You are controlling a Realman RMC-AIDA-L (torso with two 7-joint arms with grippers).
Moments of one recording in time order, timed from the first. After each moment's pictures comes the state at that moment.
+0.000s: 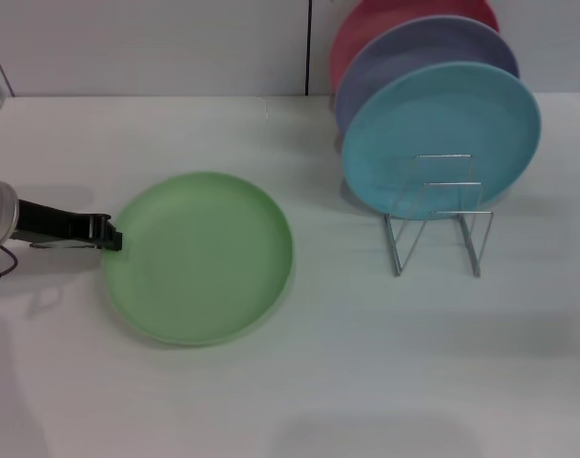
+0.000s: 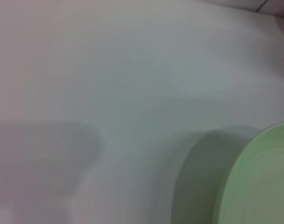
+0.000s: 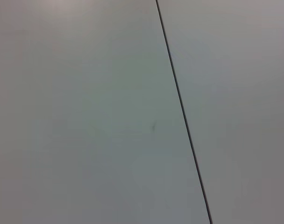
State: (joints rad) left arm -0.72 -2.05 0.76 0.78 -0.54 -1.20 0.66; right arm 0.39 1.99 1.70 0.20 -2.92 -1.43 0.38
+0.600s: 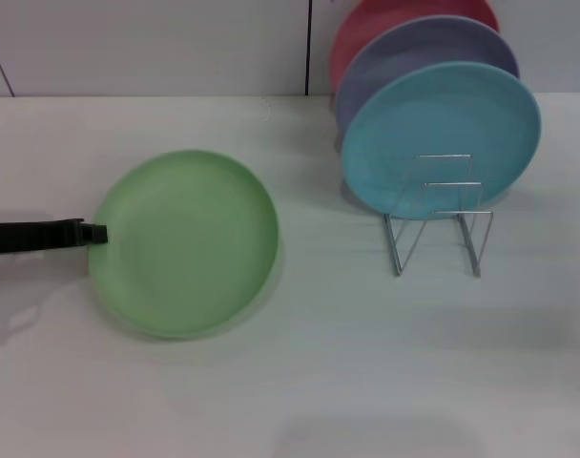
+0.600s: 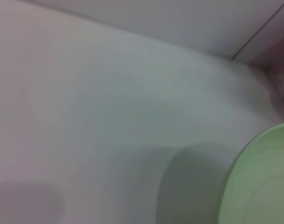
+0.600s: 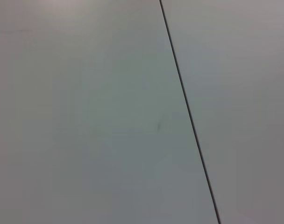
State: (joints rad) left arm -0.55 -2.04 0.76 0.78 -0.86 -1.15 0.91; right arm 0.41 1.99 1.70 0.20 -2.92 -1.42 0.39
